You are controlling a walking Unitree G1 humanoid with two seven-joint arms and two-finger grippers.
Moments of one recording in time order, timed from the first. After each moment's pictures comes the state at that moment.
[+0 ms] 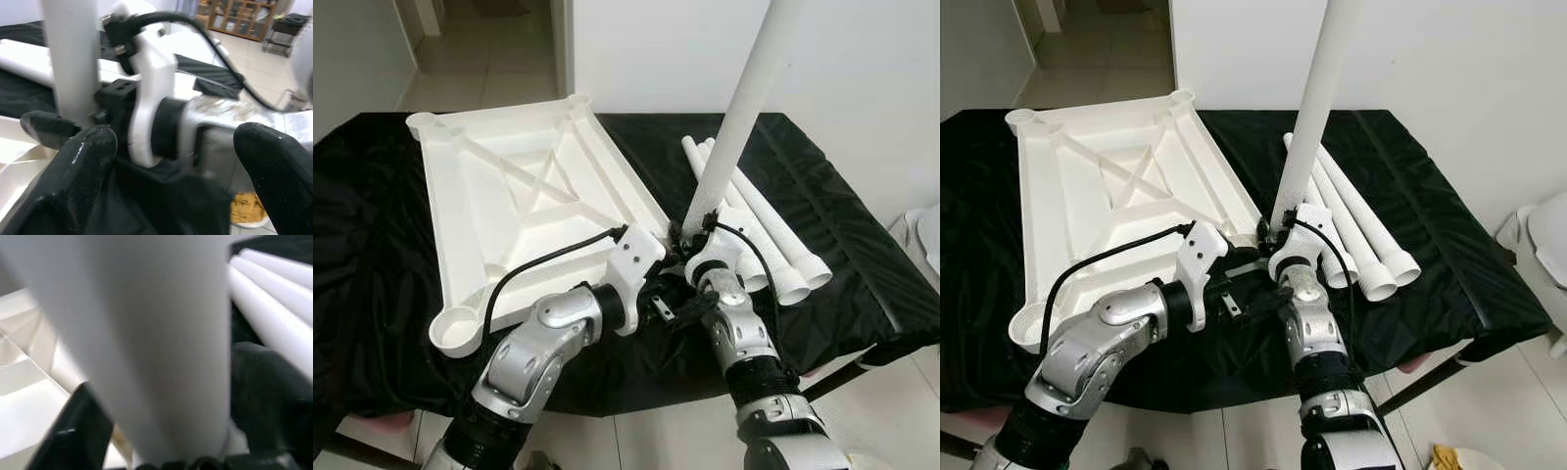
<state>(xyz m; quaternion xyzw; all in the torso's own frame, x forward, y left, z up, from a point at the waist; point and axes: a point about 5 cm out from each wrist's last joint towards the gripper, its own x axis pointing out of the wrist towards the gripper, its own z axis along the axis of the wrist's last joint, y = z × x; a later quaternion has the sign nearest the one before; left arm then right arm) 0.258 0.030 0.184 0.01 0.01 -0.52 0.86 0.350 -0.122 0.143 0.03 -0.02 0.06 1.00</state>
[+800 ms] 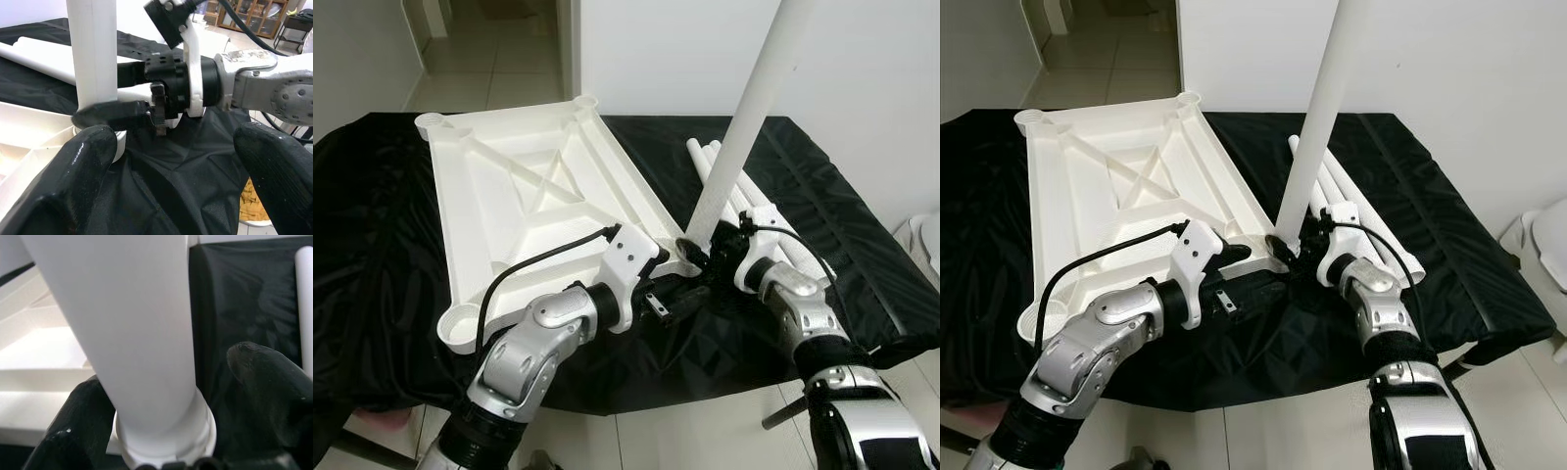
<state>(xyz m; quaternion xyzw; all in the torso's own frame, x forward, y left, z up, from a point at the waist) 0.260 0.035 0.182 0.01 0.01 -0.51 0.86 0.363 -0.173 0.142 -0.06 0.00 0.29 0.95</state>
